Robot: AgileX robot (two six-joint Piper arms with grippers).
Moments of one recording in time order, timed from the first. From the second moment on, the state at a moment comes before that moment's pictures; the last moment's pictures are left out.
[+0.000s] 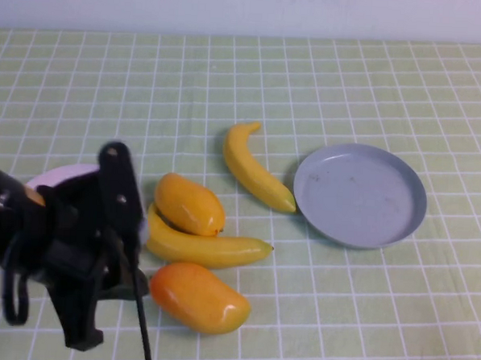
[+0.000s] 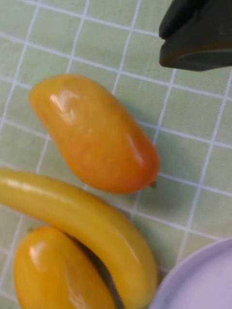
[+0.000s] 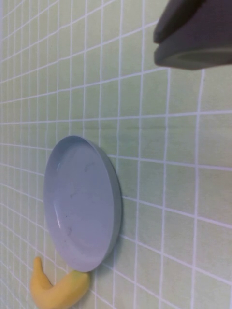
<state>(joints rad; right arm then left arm) 0.08 -0.01 0.03 0.24 0.35 -0.21 -0.35 1.22 -0.90 -0.46 1.00 1.14</state>
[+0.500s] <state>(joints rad) 0.08 -0.01 0.03 0.25 0.35 -0.21 -0.69 1.47 -0.99 -0.23 0.85 1.23</state>
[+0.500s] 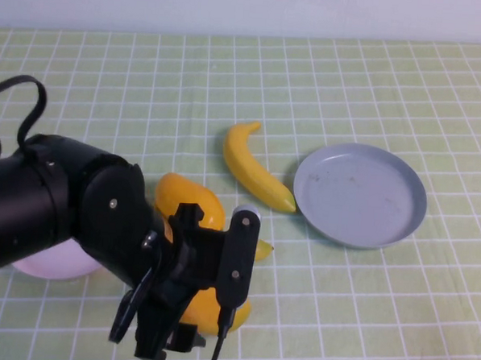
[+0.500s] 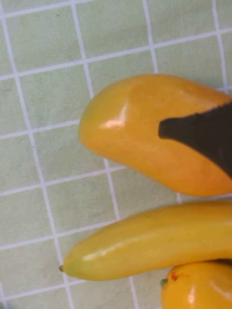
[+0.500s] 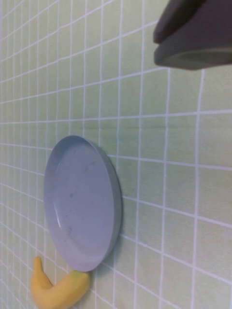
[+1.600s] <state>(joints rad) 0.08 -0.01 0.03 0.25 0.35 -0.21 -0.71 1.68 -0.99 -0.14 0.67 1.31</state>
